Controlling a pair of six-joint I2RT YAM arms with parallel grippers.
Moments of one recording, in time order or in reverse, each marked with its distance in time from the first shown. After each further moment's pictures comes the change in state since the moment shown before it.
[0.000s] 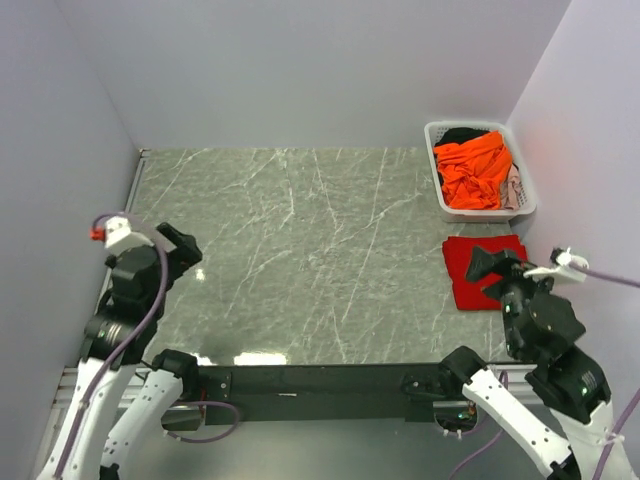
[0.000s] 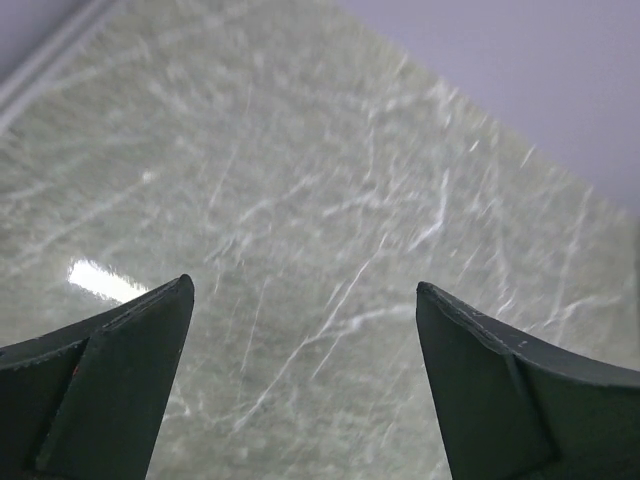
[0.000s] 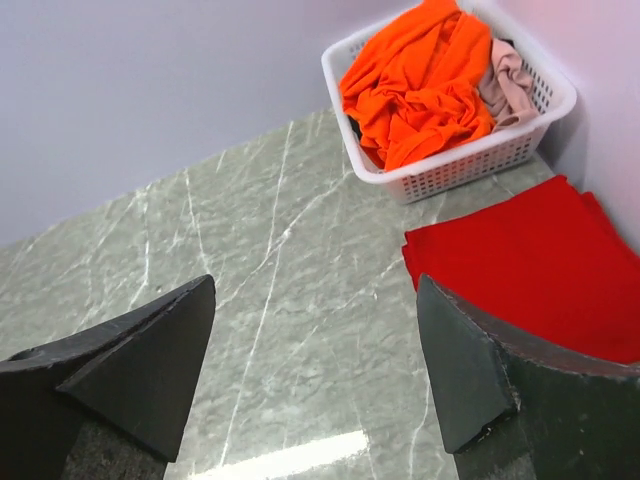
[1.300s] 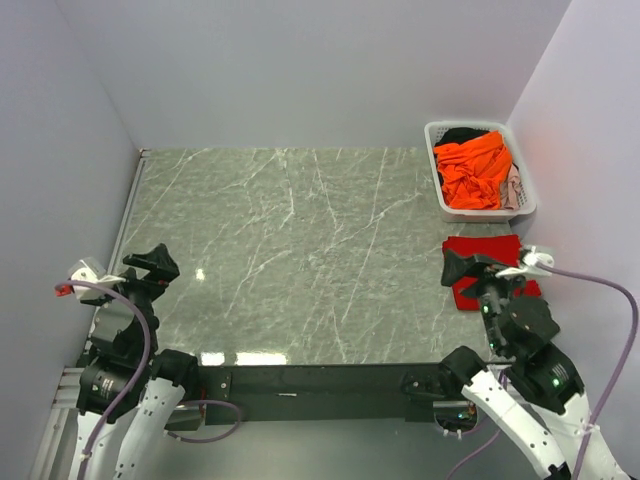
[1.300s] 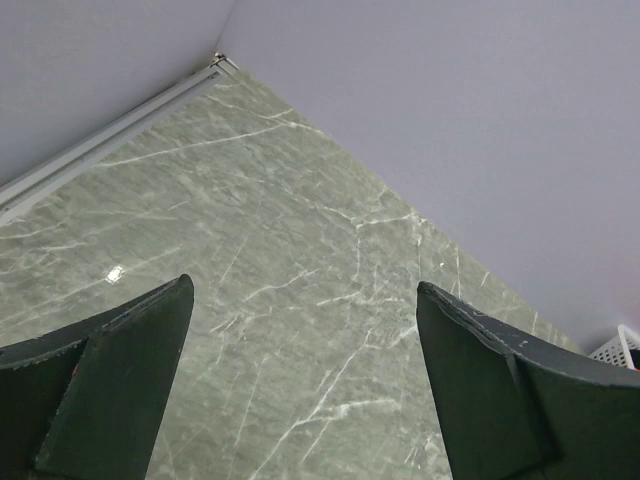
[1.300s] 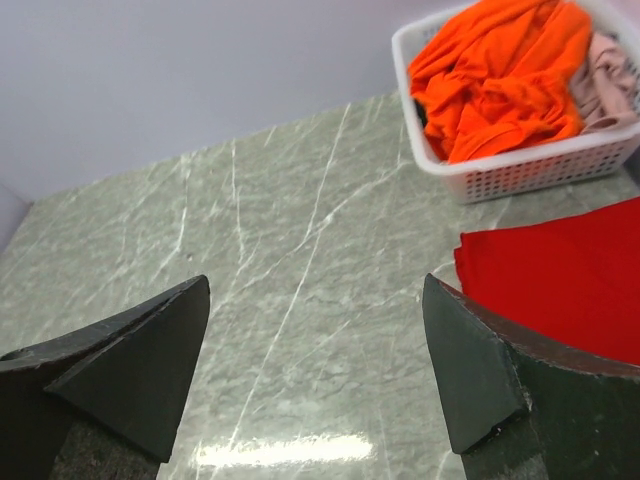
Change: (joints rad) left arm 0.000 -0.369 -0.150 0.119 -0.193 0.008; right arm -0.001 -0.131 -0.213 0.177 -0.154 -0.076
